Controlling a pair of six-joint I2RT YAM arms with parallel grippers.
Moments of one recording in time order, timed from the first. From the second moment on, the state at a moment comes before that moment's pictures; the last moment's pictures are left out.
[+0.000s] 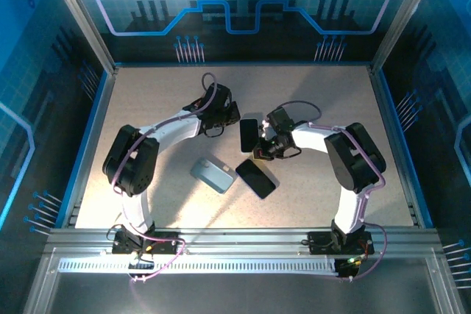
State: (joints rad) left arm -0.48 1.86 1.27 -0.20 0.11 -0.80; right arm 0.47 1.88 1.05 -0.36 -0.51 0.48
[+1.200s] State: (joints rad) left arm -0.47 1.79 1.03 -0.21 0.10 -0.85; right arm 0.44 2.10 1.34 -0.35 -0.54 0.50
